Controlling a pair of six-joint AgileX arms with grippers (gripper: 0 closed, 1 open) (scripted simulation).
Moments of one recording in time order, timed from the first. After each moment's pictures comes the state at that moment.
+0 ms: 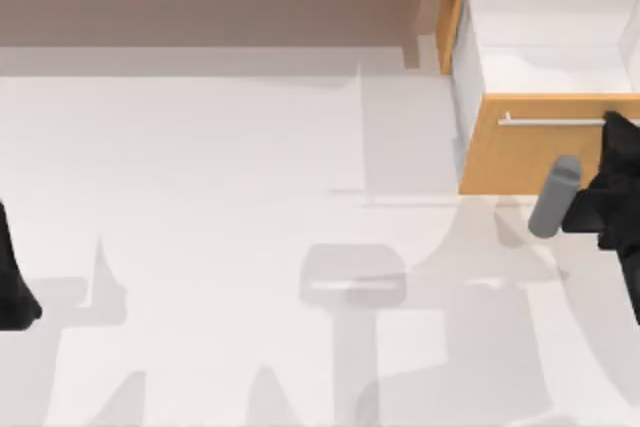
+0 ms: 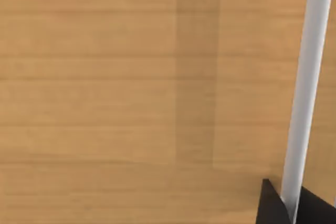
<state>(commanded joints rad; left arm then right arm) 0.00 0.00 0.00 0.00 0.00 0.00 0.30 2.00 0.34 1.66 0.33 -1.55</state>
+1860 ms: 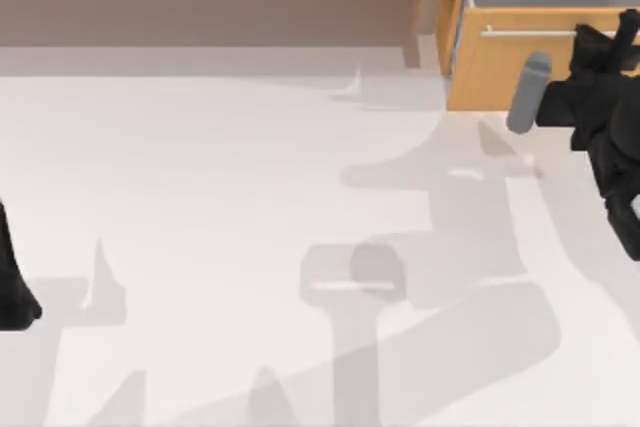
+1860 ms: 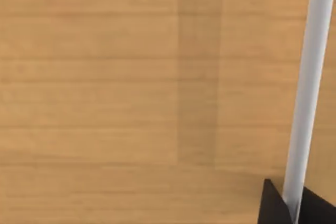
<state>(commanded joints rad) 0.00 0.00 0.00 0.00 0.00 0.00 0.19 2.18 0.83 1.34 0.23 -1.55</state>
